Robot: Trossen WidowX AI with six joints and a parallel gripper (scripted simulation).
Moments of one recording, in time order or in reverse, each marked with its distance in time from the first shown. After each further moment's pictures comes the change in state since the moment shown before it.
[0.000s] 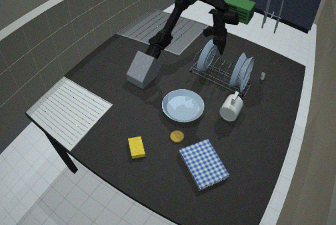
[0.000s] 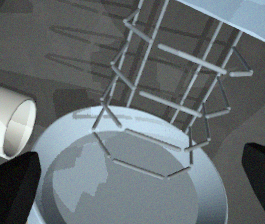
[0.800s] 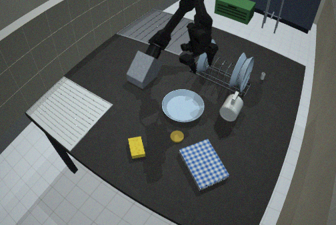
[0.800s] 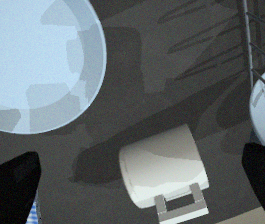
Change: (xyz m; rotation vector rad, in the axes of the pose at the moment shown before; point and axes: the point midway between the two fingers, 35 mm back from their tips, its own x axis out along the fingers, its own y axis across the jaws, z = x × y) arm 0.028 0.159 0.083 0.718 0.041 -0.080
